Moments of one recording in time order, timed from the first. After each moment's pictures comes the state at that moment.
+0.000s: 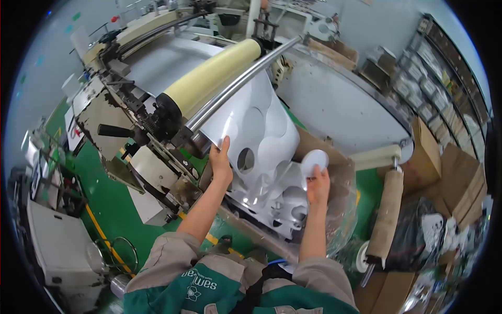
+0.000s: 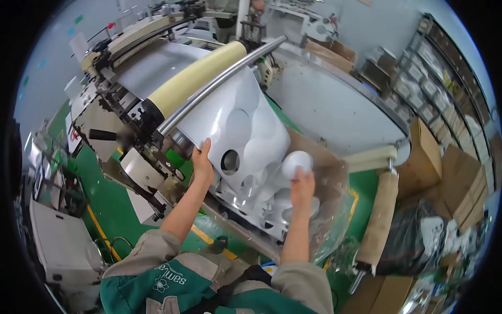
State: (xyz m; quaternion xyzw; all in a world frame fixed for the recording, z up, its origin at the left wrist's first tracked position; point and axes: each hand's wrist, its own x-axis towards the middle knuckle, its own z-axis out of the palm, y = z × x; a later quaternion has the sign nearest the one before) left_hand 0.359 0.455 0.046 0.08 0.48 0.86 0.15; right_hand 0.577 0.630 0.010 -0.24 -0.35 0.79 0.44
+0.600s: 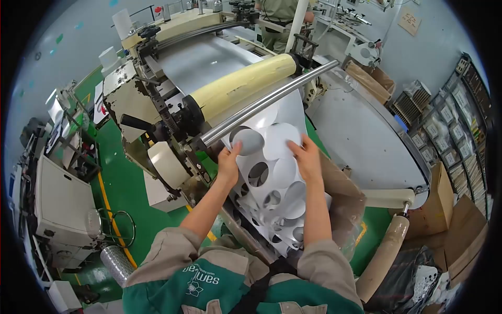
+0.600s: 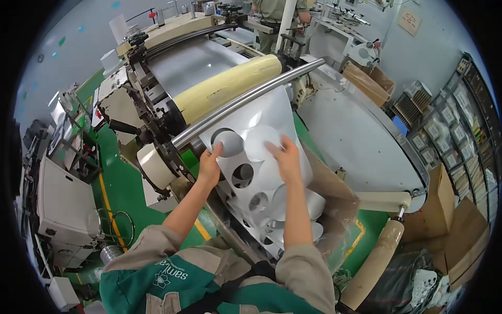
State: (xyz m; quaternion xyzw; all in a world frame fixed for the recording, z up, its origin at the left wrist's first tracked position) left_hand 0.338 0.454 0.064 0.07 0.46 0.87 0.16; right_hand 0.430 0.657 0.105 -0.13 -0.67 0.71 0.18
